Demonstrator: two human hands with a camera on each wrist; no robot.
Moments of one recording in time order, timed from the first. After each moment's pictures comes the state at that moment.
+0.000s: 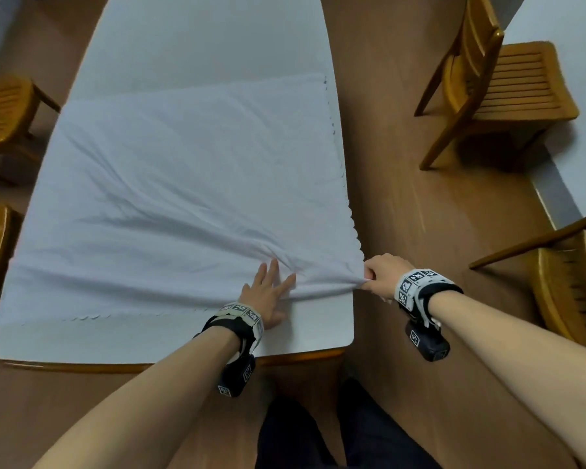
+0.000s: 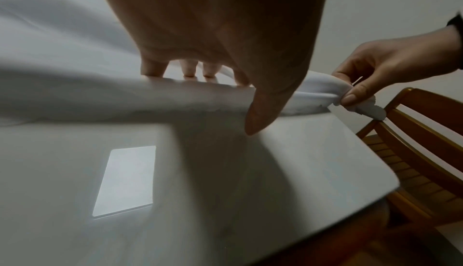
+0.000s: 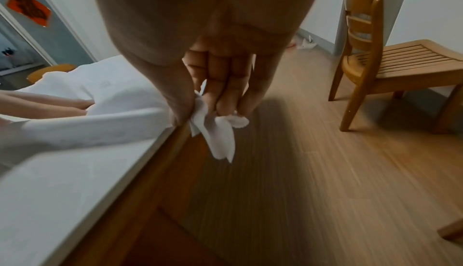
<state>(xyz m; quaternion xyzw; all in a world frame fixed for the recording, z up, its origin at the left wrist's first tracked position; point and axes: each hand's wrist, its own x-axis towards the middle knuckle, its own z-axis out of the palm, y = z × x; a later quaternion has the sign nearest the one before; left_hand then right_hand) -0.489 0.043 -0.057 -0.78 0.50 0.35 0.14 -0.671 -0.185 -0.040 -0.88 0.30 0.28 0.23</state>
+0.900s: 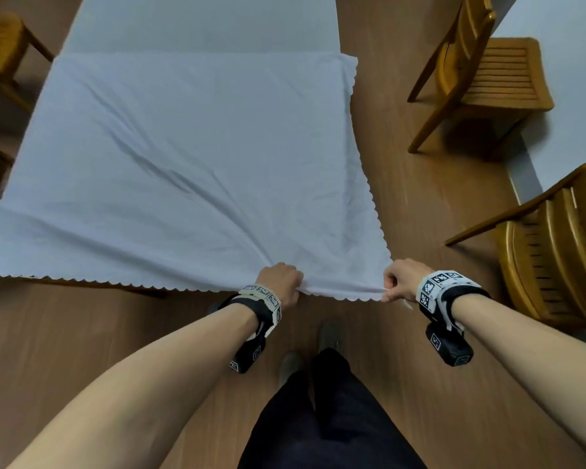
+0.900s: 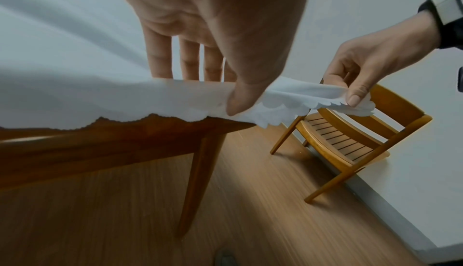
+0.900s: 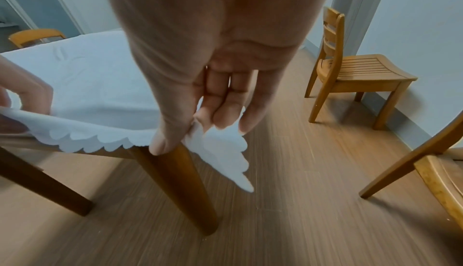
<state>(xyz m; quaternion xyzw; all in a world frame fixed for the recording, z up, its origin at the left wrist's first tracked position) -0.608 0.109 -0.062 -0.78 0.56 0.28 0.09 -0.803 -0.105 -0.039 -0.85 0.31 0.37 0.23</state>
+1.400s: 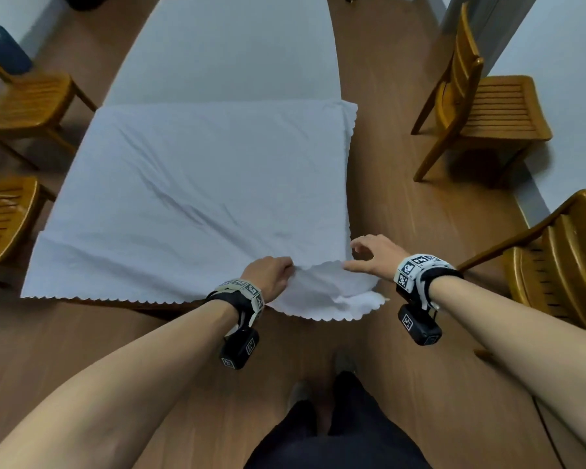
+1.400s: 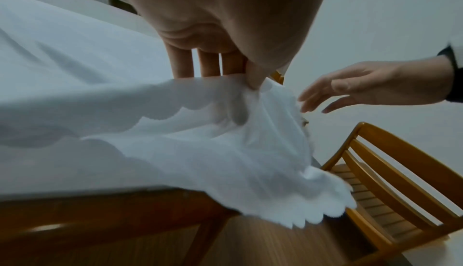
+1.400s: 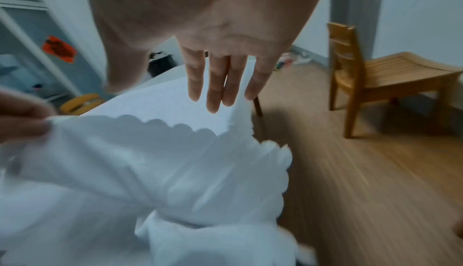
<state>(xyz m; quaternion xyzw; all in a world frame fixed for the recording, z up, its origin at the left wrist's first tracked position) -0.567 0.108 -0.002 -0.83 0.50 0.24 -0.08 -0.742 -0.120 0.004 -0.89 0.27 0.16 0.32</state>
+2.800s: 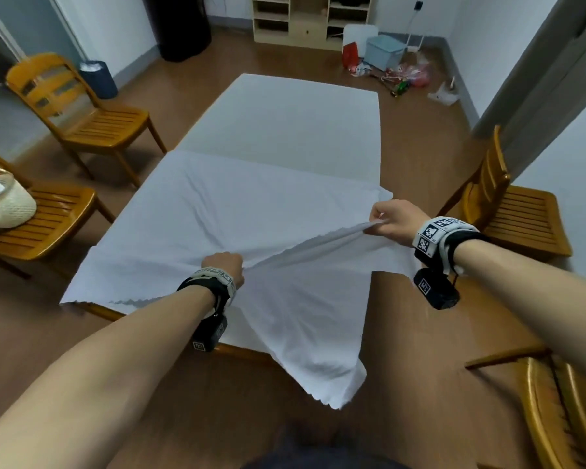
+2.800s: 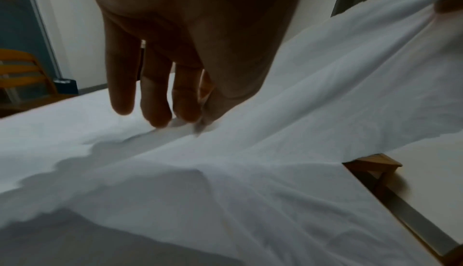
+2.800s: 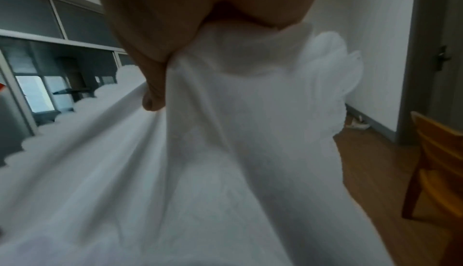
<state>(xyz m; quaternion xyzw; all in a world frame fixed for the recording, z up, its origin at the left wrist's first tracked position) -0.421 0.140 0.096 -0.93 0.30 0.17 0.15 -0.581 -0.192 0.184 -0.96 0.16 0.05 0.23</state>
